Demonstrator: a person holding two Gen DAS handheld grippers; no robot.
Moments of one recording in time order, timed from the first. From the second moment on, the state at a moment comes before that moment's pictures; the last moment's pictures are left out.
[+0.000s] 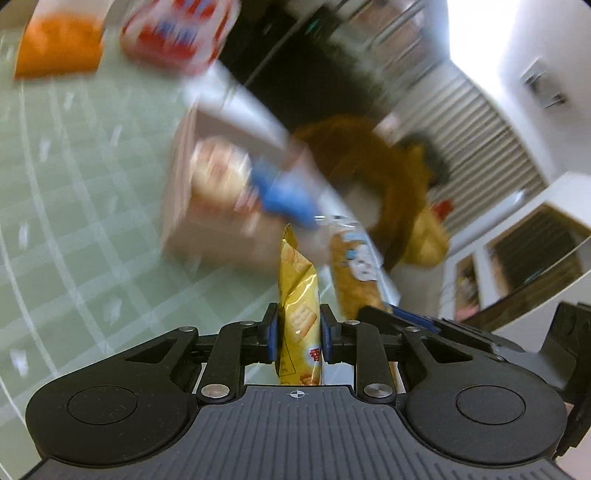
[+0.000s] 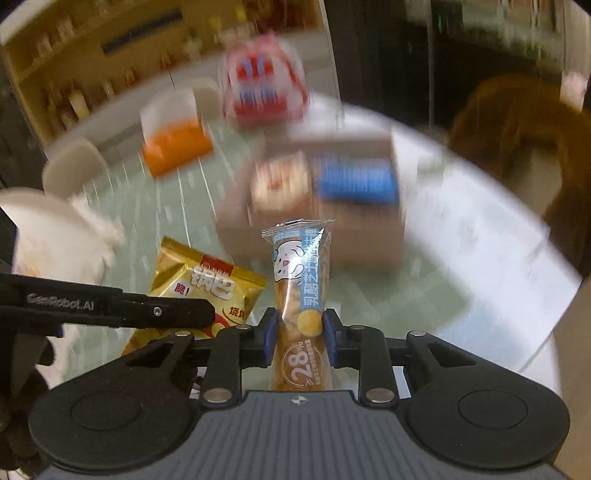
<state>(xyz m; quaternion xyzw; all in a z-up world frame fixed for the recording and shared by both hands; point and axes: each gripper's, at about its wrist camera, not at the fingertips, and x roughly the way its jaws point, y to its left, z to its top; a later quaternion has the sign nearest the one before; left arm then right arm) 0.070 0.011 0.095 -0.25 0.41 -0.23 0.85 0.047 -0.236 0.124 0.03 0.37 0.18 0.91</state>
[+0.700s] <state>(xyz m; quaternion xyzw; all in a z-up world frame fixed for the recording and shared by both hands) 0.226 0.024 0.088 -0.27 0.41 -0.18 0.85 0.216 -0.222 0.208 0.03 0.35 0.13 0.93</state>
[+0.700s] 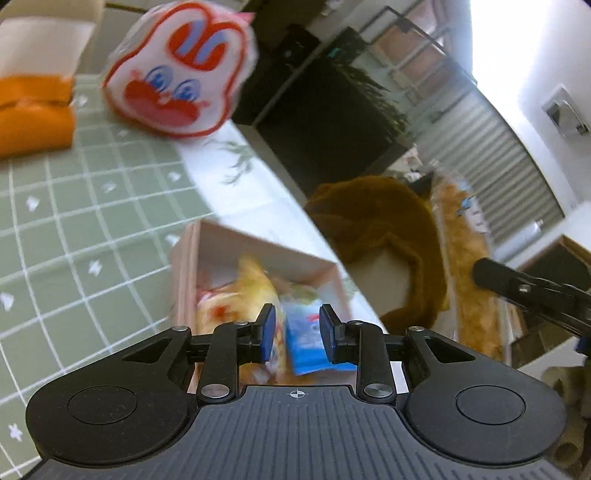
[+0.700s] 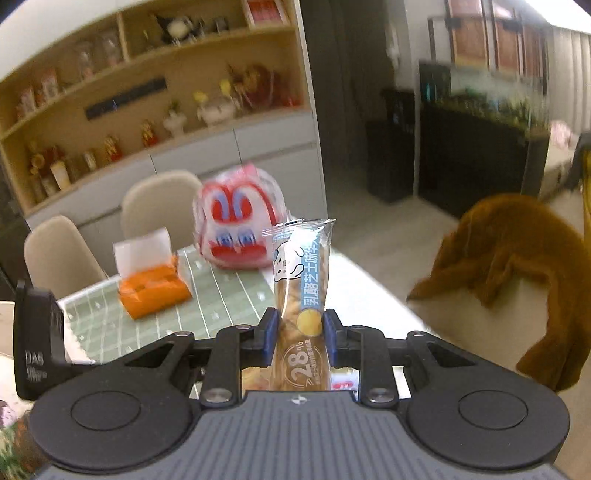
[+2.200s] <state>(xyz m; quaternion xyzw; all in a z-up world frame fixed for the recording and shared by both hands) 0.025 -0.013 0.015 -0.02 0.41 -0.06 0.91 0.056 -0.209 0.011 0.05 0.43 0.06 0.90</state>
